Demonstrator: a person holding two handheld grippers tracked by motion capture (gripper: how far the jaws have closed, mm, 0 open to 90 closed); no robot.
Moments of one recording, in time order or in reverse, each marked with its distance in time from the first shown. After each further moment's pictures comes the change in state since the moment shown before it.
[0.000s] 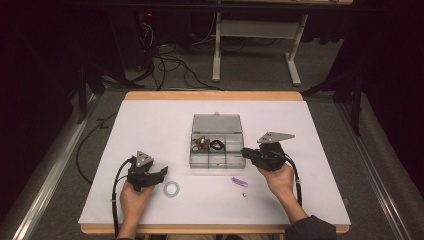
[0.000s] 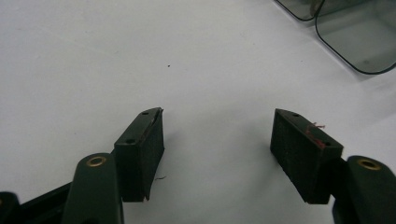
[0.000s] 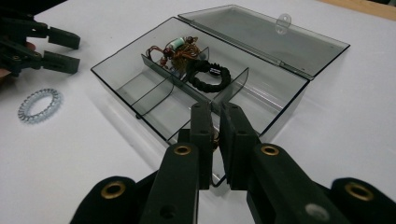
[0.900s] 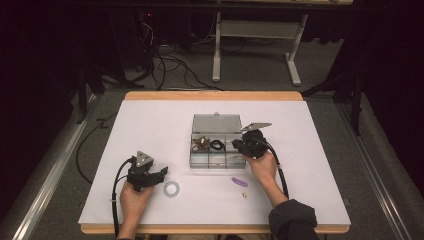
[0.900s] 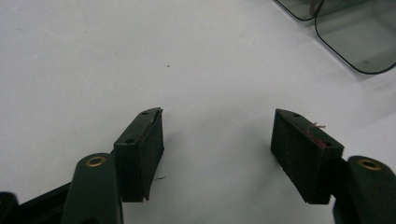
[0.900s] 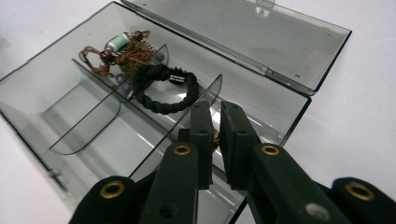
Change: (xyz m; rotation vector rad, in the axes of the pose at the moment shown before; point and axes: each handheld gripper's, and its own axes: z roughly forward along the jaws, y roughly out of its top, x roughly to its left) left arm 0.000 0.000 0.000 0.000 -0.001 0.001; right arm -0.015 0.018 0.066 0.093 -0.100 0.048
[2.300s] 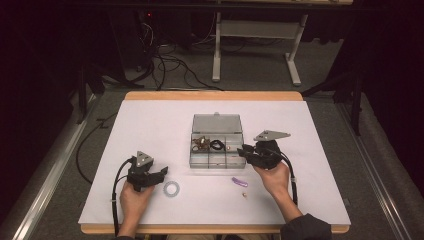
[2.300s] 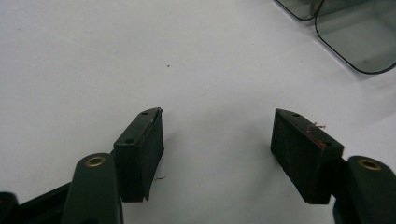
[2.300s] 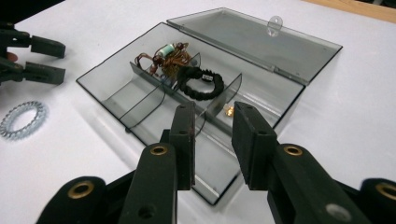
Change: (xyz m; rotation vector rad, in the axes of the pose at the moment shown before) left arm 0.000 0.000 0.000 0.001 0.000 0.000; right arm 0.011 -0.024 -0.059 -0.107 0.065 -0.022
